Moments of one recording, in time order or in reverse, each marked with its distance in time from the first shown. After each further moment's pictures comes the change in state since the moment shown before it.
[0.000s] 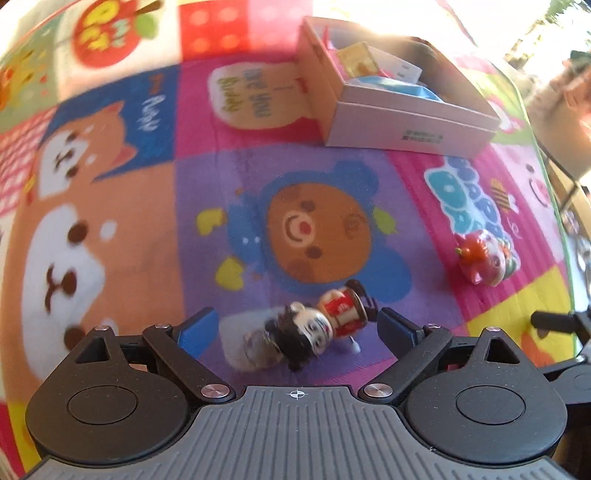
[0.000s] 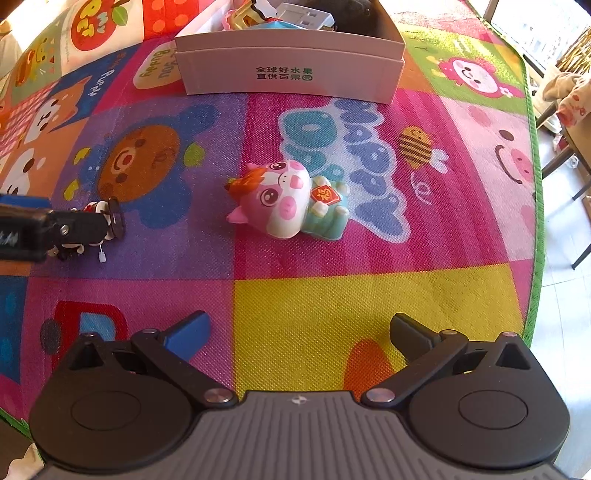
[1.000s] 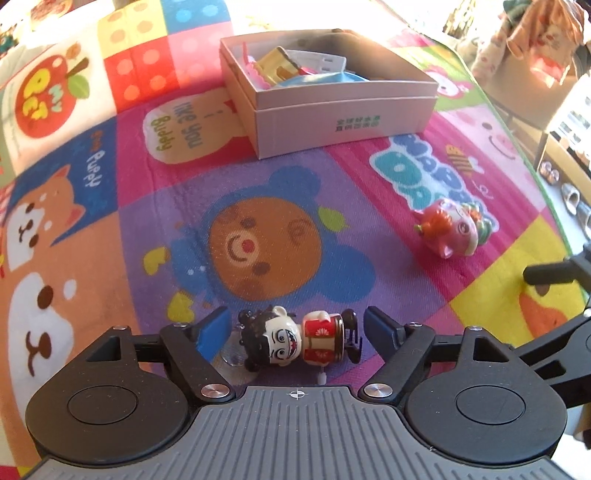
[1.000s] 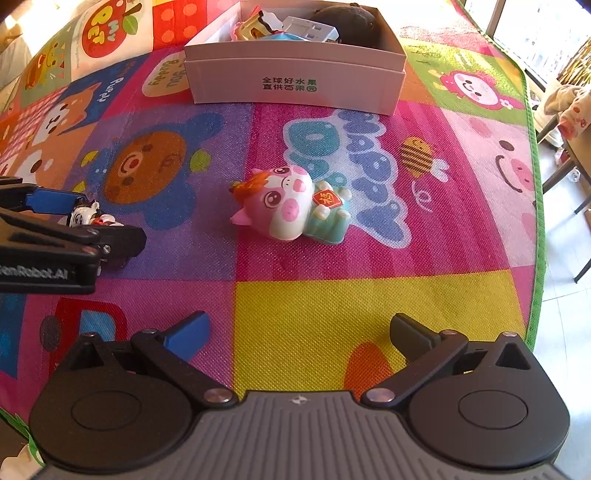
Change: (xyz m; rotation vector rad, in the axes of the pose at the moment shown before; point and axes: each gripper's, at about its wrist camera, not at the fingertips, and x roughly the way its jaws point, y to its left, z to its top) left arm 0.017 -0.030 -0.009 0.271 -0.078 -0.022; right arm -0.002 0.001 -0.010 -0.017 -0.060 0.007
